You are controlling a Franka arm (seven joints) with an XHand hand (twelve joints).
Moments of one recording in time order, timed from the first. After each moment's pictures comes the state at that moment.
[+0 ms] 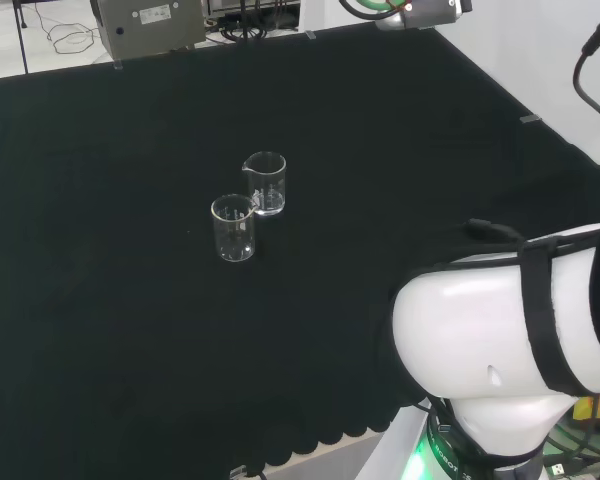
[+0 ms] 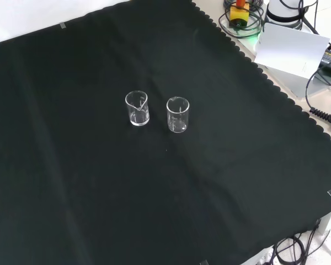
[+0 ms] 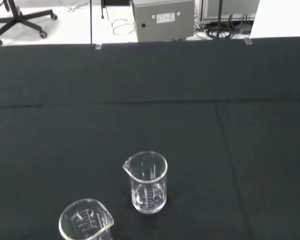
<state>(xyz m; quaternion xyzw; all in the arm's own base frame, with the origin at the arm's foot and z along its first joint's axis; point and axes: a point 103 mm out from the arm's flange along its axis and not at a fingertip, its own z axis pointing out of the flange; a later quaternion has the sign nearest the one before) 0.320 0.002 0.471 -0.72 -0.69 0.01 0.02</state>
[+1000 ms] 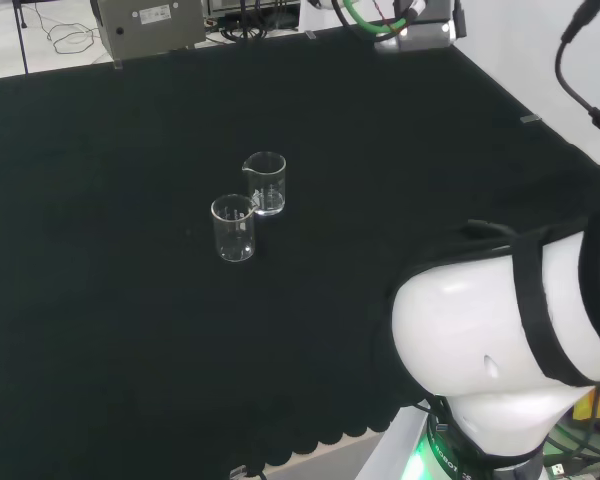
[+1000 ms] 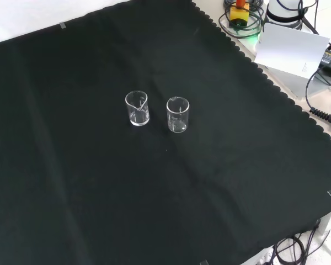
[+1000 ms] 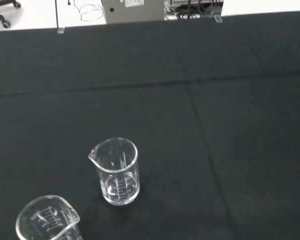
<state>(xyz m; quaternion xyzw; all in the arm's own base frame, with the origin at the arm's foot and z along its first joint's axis) 0.345 -0.020 0.427 -0.75 -0.66 0.02 0.03</state>
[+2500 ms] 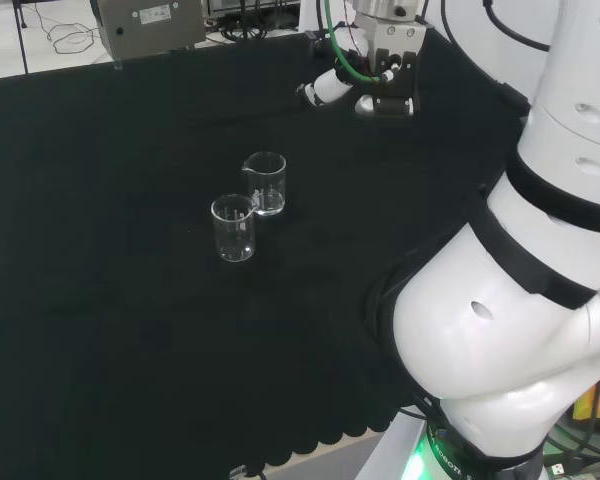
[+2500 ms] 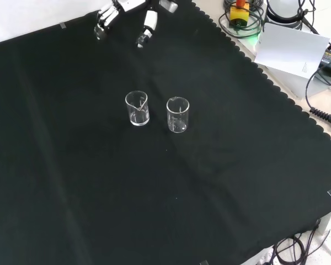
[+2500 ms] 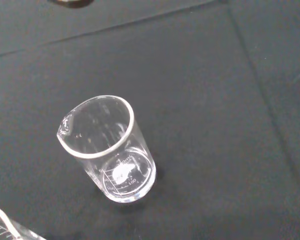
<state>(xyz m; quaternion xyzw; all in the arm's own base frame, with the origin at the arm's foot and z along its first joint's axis) 0.476 -0.064 0.252 -0.72 -0.68 -0.02 0.15</state>
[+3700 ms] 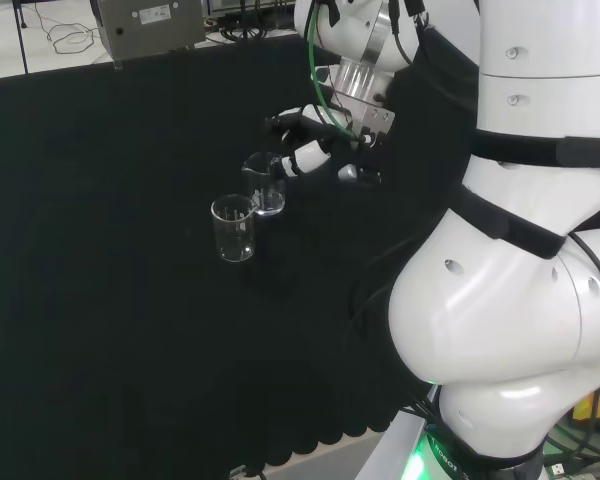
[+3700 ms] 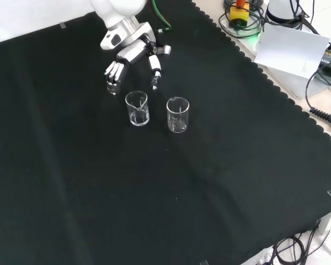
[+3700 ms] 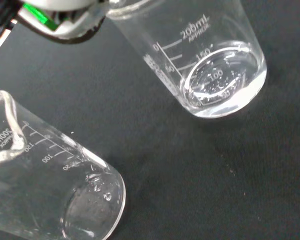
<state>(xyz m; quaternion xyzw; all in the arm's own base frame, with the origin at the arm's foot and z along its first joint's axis) 0.503 -0.027 0.111 -0.58 -0.76 -0.10 0.27</state>
